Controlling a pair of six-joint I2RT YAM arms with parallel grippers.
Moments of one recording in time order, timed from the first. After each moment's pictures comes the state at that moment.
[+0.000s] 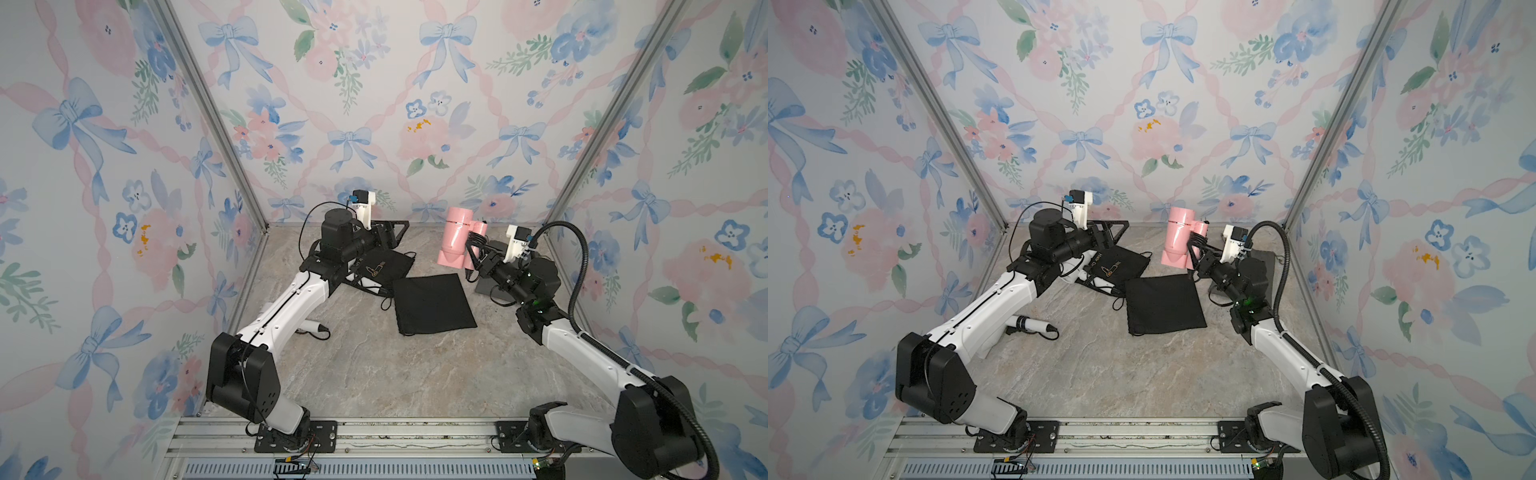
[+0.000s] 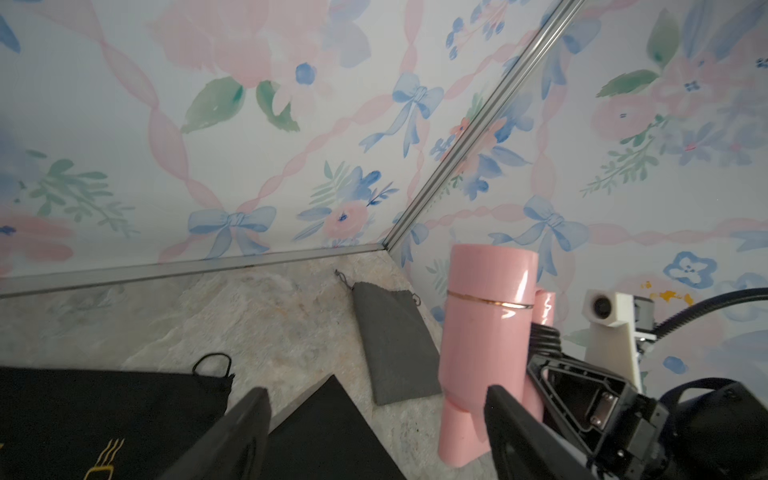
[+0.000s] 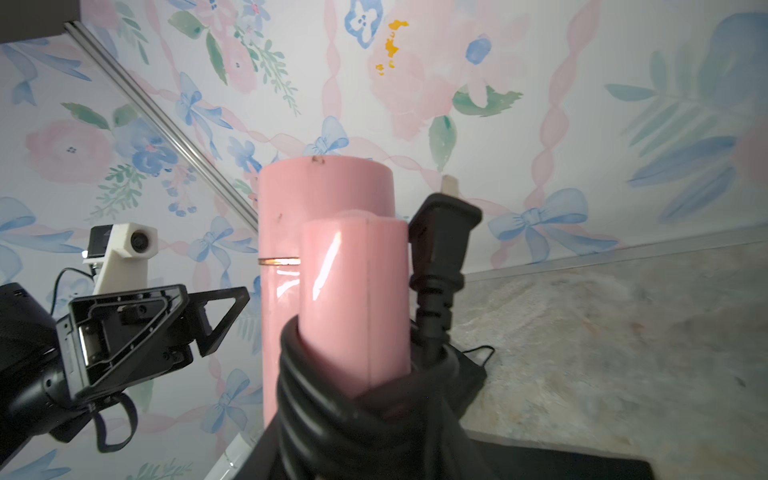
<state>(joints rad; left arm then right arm) -0.39 1.51 1.26 0.06 0.40 -0.49 0.25 1.36 0.89 0.50 -0.30 0.62</state>
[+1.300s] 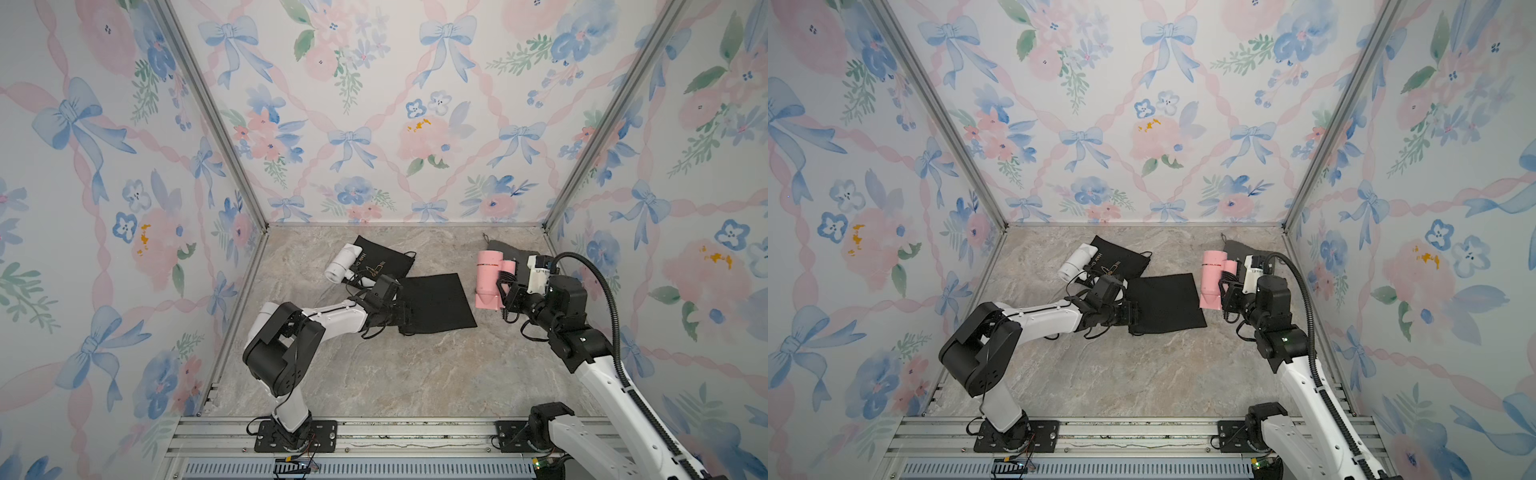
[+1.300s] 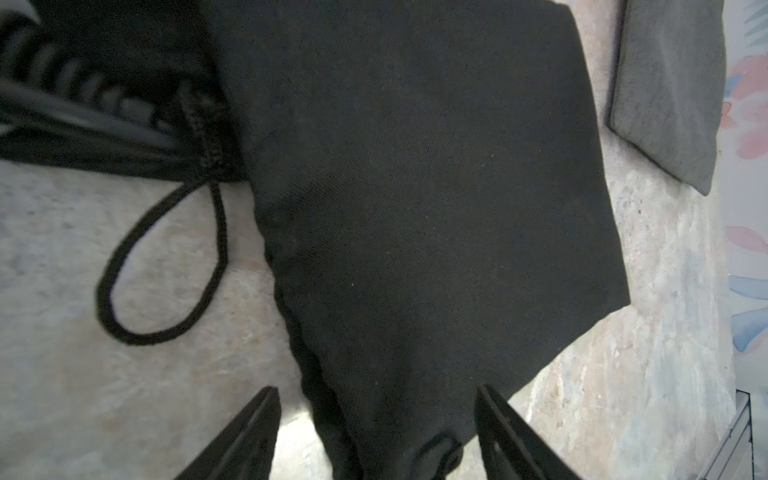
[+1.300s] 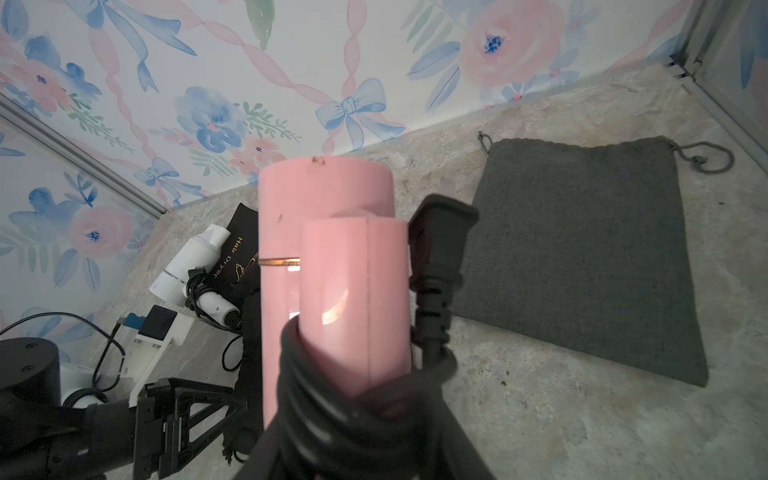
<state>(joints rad) -0.65 1.75 0.95 -0.12 0.15 -0.63 0.16 1.01 0.89 -0.31 -0.13 0.38</state>
